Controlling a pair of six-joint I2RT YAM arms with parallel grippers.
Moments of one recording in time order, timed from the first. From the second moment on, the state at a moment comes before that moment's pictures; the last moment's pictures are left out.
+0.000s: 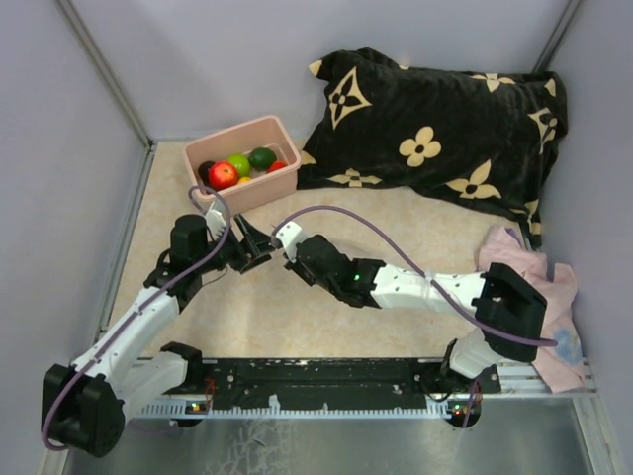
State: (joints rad) left arm -0.32 0.95 0.58 -0.05 0.50 -0.96; right arm 1.12 1.49 0.98 -0.03 0.34 -0.07
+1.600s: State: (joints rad) left arm -0.39 1.03 0.66 -0.09 0.28 -0.79; right arm 1.17 1.43 1.10 -0.20 0.26 -0.02
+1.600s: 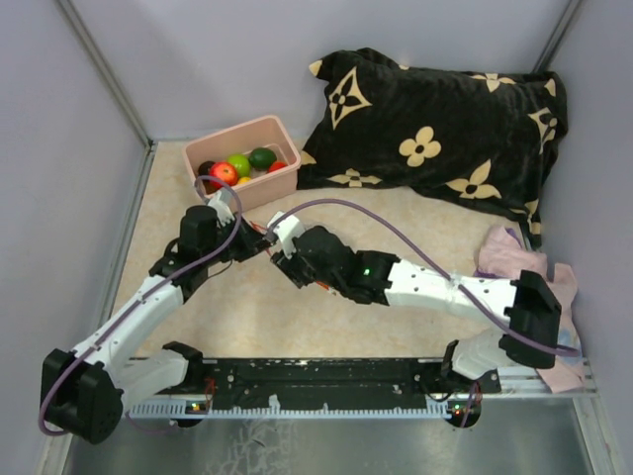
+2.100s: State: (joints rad) left arm -0.40 1.03 0.72 -0.20 0.29 -0.71; right arm 1.17 1.46 1.25 -0.31 0.39 0.02
